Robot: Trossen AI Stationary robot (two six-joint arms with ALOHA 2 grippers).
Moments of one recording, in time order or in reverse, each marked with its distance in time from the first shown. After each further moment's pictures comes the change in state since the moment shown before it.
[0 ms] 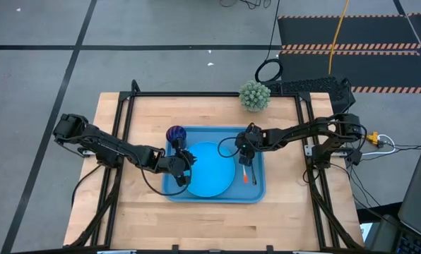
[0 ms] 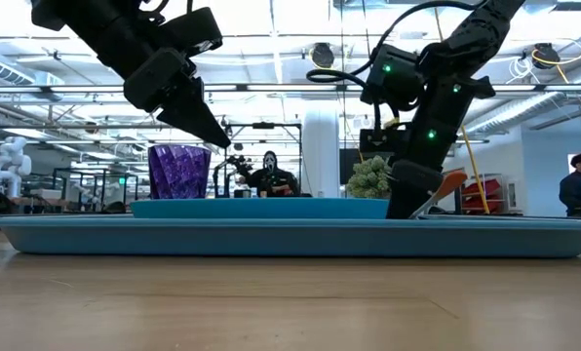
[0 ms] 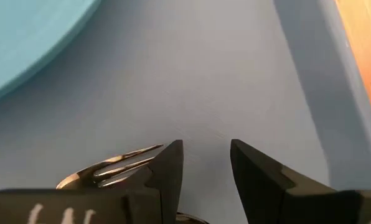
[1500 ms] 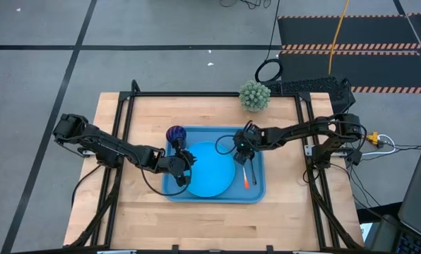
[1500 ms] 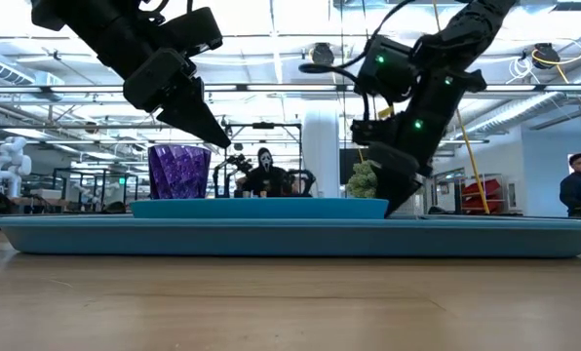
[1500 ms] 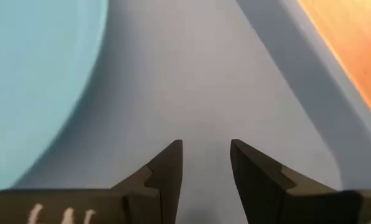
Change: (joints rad) left arm 0.000 0.000 0.000 0.001 0.000 0.006; right arm 0.001 -0.001 0.053 -0.024 -0.002 0.217
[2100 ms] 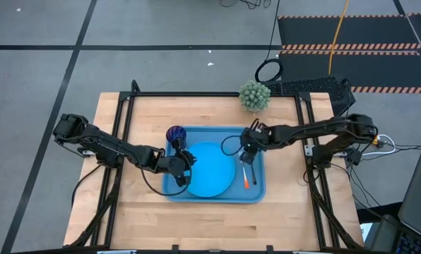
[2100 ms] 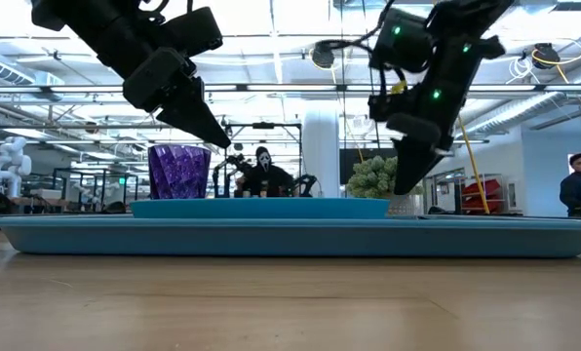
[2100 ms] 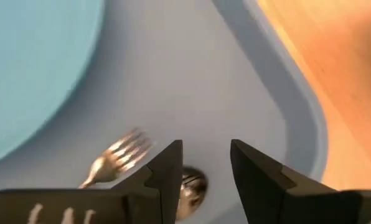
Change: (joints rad) left arm 0.000 0.000 0.000 0.002 0.006 -0.001; right arm 0.035 -0.151 0.029 -0.248 0.028 0.054
